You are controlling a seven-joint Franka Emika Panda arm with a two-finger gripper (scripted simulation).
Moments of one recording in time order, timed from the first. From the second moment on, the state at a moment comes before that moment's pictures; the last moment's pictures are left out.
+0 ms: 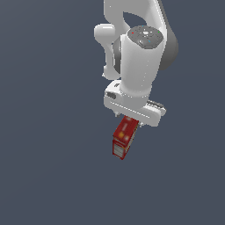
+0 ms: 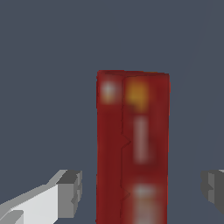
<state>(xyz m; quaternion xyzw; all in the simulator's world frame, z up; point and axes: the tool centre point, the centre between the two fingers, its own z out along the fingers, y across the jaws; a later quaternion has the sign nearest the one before) 0.047 0.064 0.240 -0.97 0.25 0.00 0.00</state>
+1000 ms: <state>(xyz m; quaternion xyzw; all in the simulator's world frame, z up) 0.047 0.064 0.192 -0.97 0.25 0.00 0.00</state>
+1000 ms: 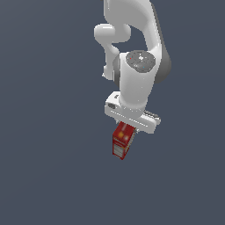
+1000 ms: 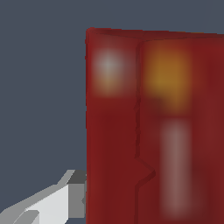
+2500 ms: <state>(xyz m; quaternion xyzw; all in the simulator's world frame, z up) -0.037 0.052 0.244 -0.97 0.25 0.00 0.00</state>
